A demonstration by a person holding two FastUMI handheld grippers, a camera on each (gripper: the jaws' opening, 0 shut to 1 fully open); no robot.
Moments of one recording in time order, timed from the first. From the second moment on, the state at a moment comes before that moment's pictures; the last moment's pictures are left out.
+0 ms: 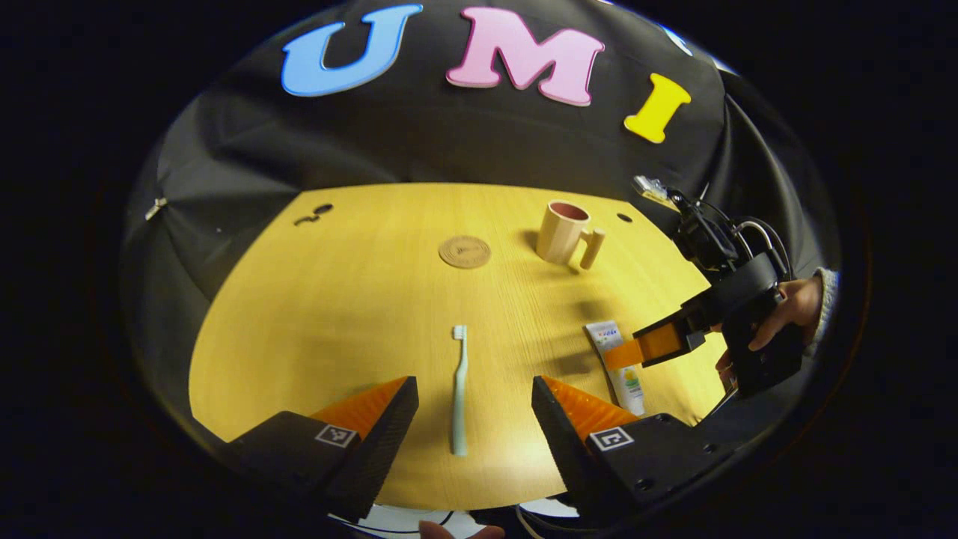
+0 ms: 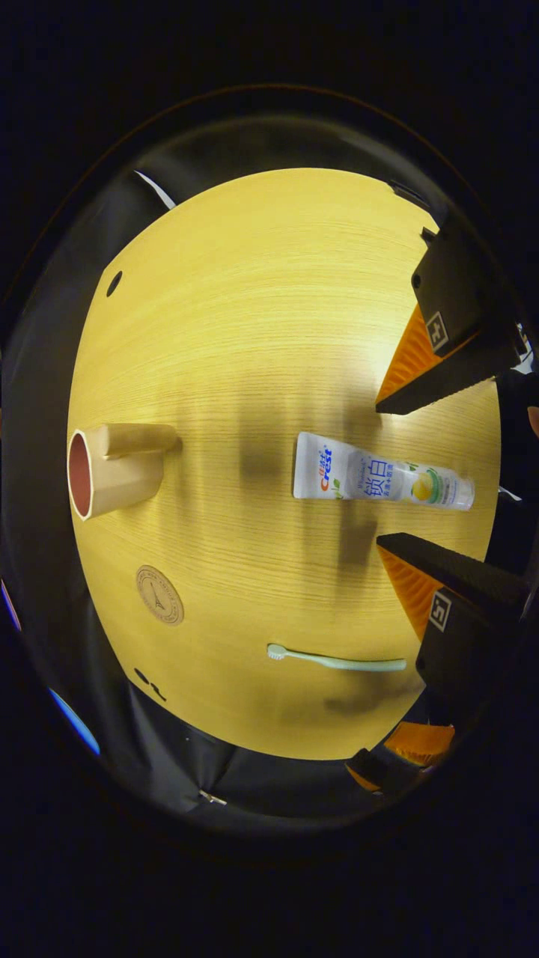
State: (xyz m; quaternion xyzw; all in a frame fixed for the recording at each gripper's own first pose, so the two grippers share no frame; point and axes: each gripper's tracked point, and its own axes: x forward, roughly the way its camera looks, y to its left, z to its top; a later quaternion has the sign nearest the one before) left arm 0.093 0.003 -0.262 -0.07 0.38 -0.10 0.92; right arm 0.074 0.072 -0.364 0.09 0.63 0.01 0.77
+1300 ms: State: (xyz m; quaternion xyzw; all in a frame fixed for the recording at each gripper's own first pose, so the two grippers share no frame) left arm 0.135 -0.004 -0.355 -0.02 0.59 -0.06 0.80; right arm 0.073 0.067 -0.394 0.08 0.68 -0.05 0.73
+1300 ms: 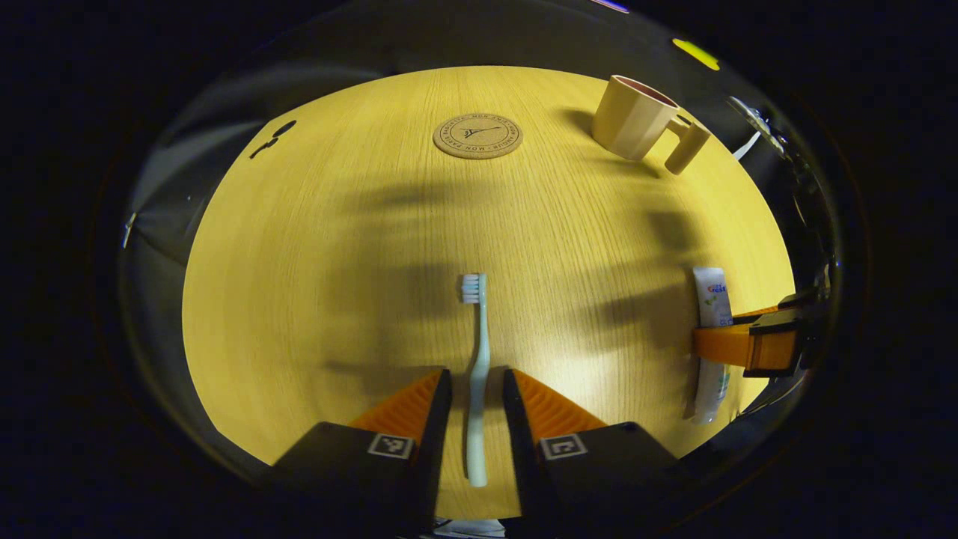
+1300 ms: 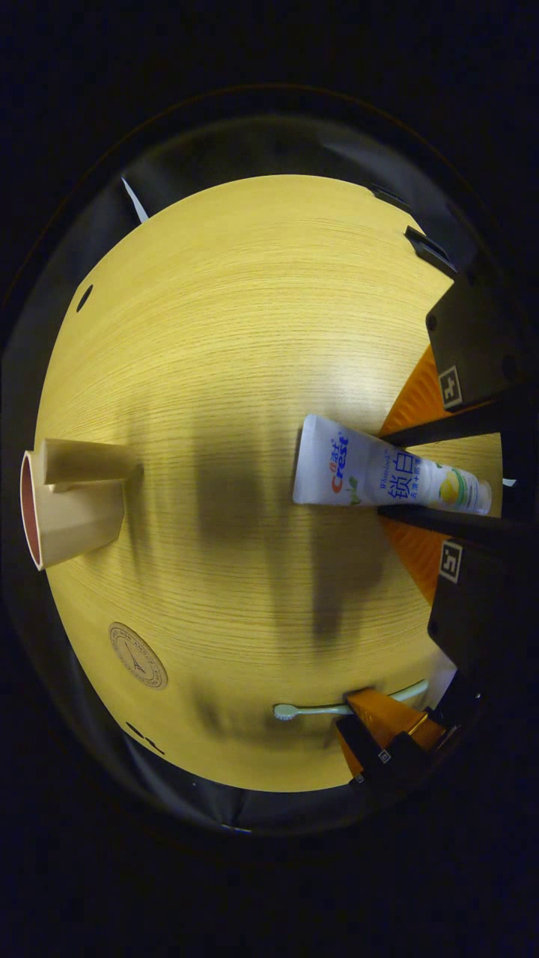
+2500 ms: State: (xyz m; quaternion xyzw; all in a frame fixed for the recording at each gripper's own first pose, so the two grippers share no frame) left arm 0.123 -0.004 -0.306 -0.08 0.50 -0.05 0.86; right arm 0.069 0.063 -0.364 0.14 0.55 -0.02 0.82
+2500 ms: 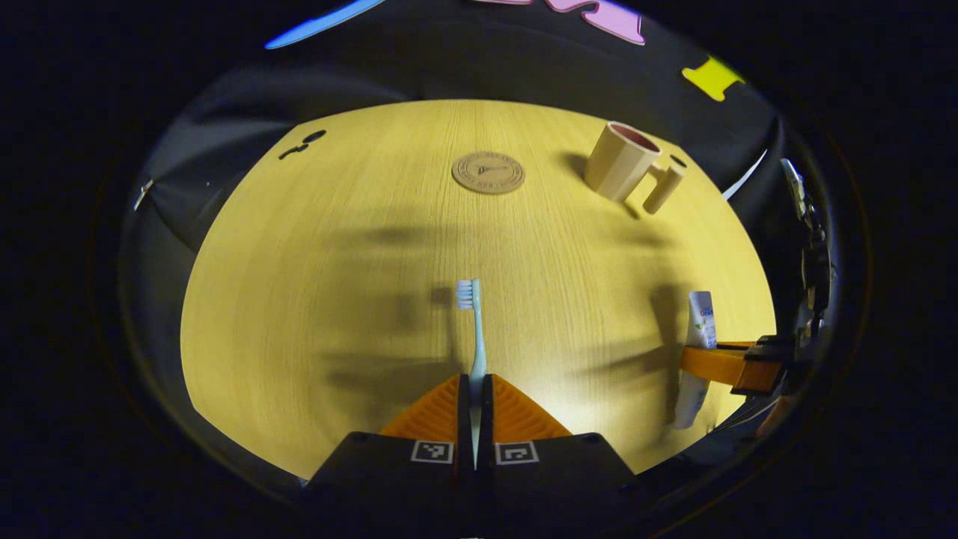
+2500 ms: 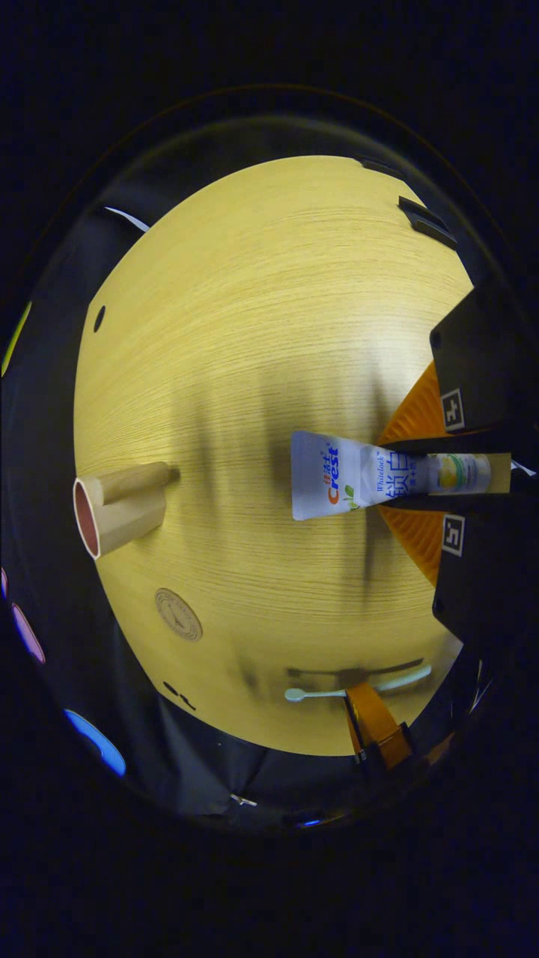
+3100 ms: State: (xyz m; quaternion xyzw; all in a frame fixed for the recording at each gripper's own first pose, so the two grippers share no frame) left arm 0.156 -0.007 -0.104 -0.16 0.23 -0.04 0.96; right arm 0.103 0.004 -0.144 0.15 0.22 0.06 0.96
